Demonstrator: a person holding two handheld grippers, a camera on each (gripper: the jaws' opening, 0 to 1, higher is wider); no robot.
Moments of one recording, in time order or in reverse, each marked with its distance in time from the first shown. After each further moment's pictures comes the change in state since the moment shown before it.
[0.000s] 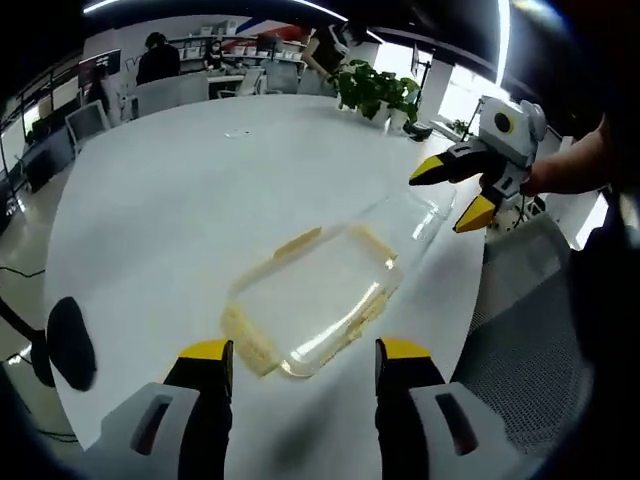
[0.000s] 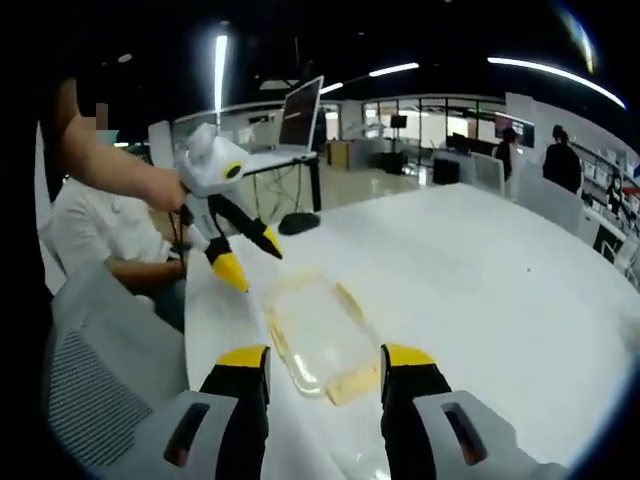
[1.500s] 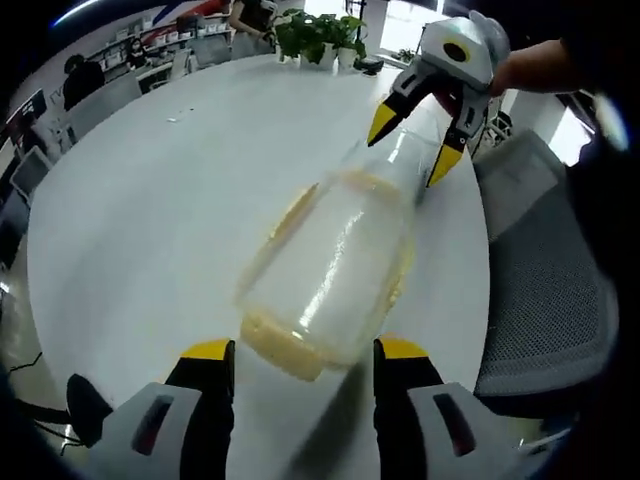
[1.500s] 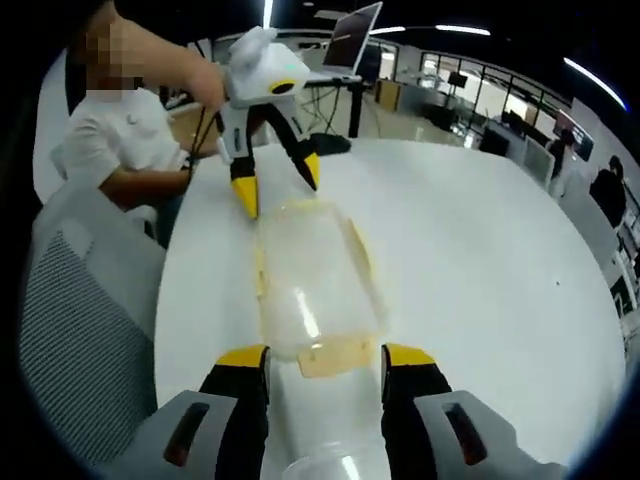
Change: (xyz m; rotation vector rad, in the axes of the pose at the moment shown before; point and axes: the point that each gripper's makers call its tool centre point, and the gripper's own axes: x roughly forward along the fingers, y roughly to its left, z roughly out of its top) left arm 0.027 0.024 -0.014 0.316 0.212 -0.109; right arm 0.032 -0.015 -0.045 -0.230 0.332 0.117
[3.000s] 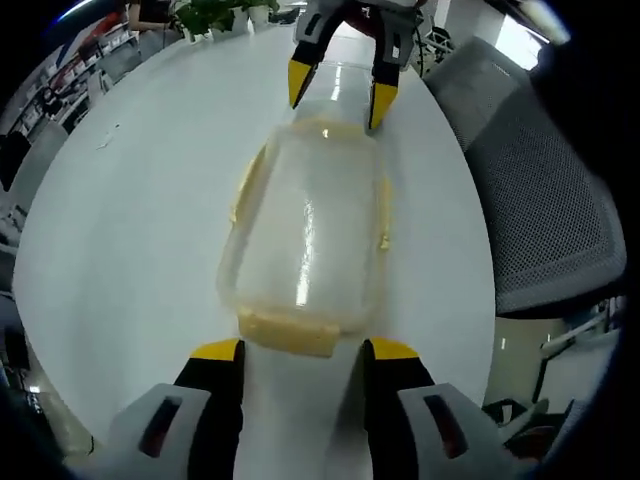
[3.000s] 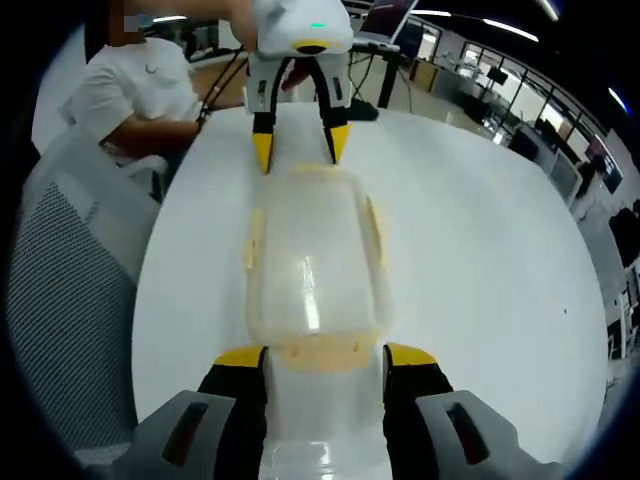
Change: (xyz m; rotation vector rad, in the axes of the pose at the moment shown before) left arm 0.008 0.008 -0.014 0.365 0.221 -0.085; right arm 0.020 -0.007 -0.009 -0.139 0.152 0.049
